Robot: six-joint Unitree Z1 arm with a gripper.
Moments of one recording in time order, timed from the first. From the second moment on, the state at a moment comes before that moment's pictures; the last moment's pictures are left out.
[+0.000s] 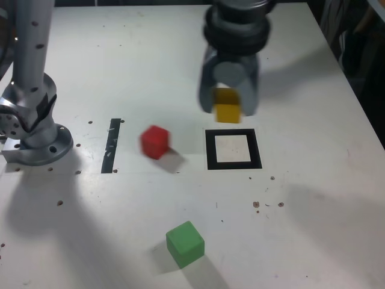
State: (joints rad) arm -0.20 2.01 -1.81 1.45 0.16 -0.01
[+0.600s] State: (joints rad) arm -0.14 2.12 -1.82 1.41 0.12 0.05
